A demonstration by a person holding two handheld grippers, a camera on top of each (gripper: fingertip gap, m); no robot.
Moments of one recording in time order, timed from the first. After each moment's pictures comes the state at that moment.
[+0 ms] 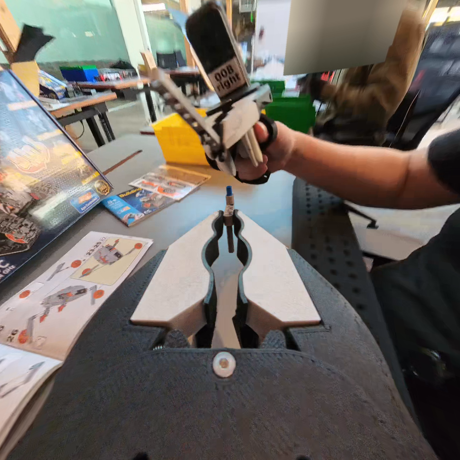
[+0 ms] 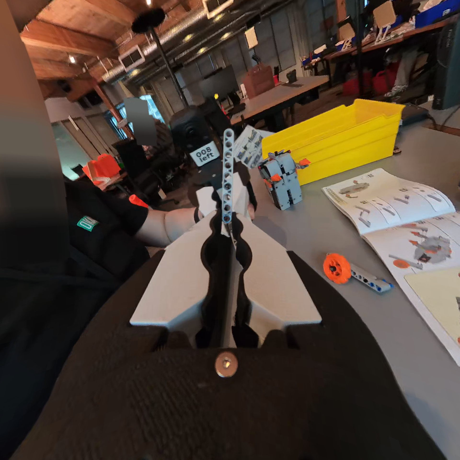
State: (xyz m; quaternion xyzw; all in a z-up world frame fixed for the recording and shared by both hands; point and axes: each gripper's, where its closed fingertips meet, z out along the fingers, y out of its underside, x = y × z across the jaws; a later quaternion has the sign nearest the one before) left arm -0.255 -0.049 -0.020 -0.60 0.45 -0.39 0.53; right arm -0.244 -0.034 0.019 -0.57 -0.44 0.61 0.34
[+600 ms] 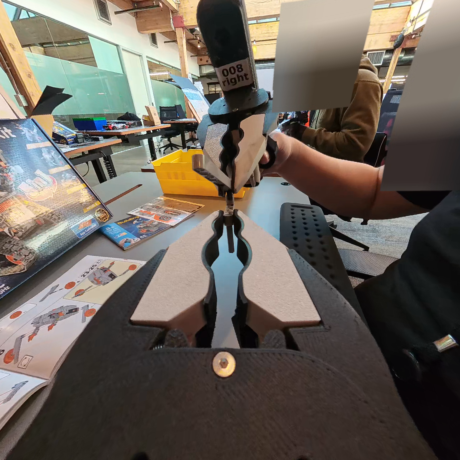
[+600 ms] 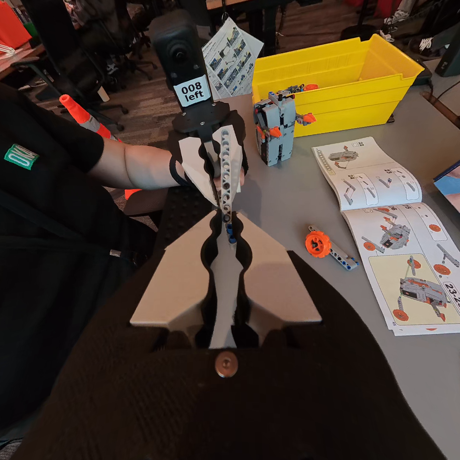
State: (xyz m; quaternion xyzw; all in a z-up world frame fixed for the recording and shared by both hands) left arm -0.266 -0.067 -0.003 -0.55 0.43 -0.43 0.58; right arm -0.260 -0.058 0.003 -0.61 -0.58 0.44 0.32
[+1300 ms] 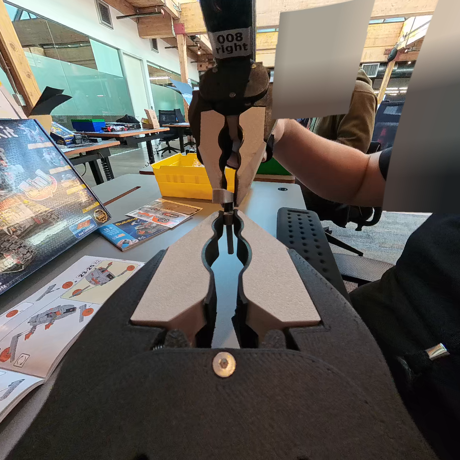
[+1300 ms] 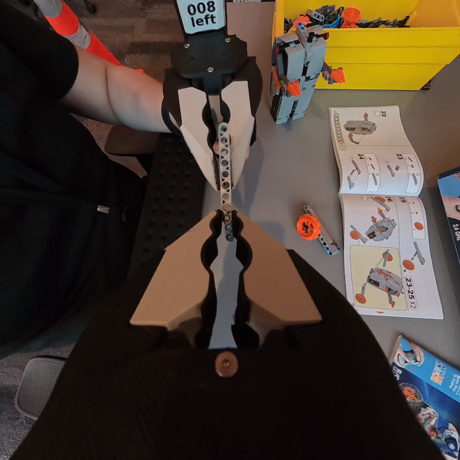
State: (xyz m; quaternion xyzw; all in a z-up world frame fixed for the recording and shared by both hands) left arm -0.272 -0.068 0.002 -0.55 0.42 -0.44 0.57; right arm -0.265 -0.061 -0.006 -0.61 -0.68 0.32 0.25
